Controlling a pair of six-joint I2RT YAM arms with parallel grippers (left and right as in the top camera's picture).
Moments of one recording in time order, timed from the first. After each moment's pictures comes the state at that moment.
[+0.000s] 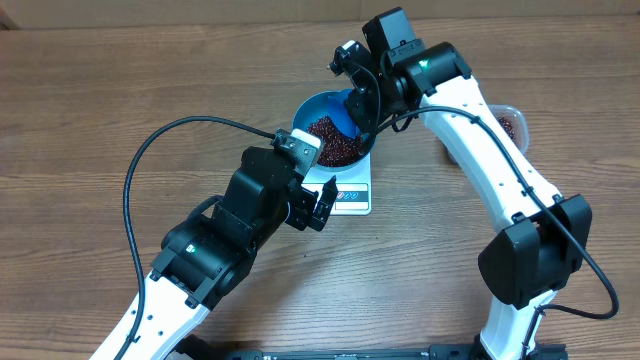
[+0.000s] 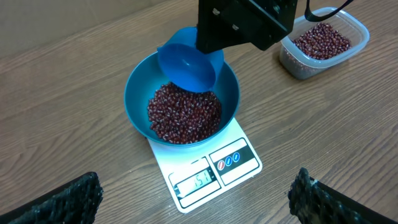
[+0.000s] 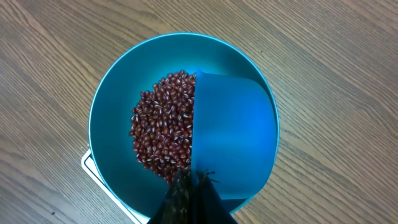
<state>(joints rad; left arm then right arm) -0.63 1.10 1.05 -0.60 -0.10 -0.10 0.42 1.98 1.92 -1.07 -0.20 -0.26</state>
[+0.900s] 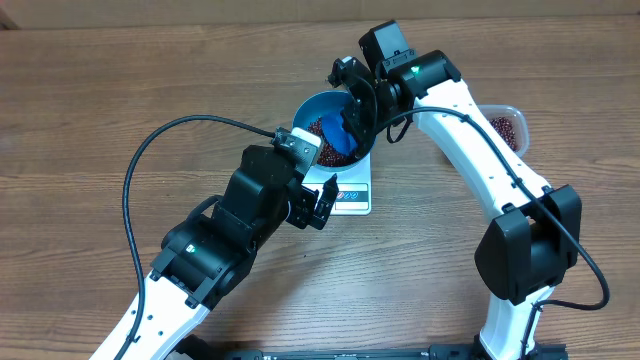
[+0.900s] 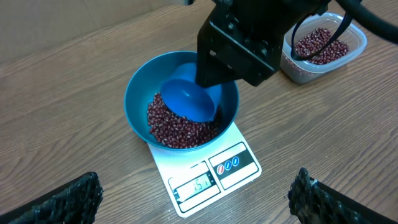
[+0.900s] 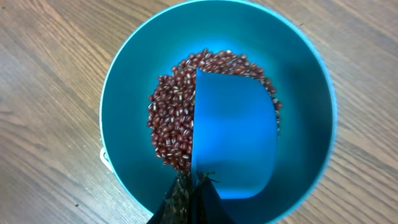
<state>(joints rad) -0.63 1.10 1.05 -0.58 -0.10 -0.10 0.42 2.01 1.84 -1.05 -0.29 -0.22</state>
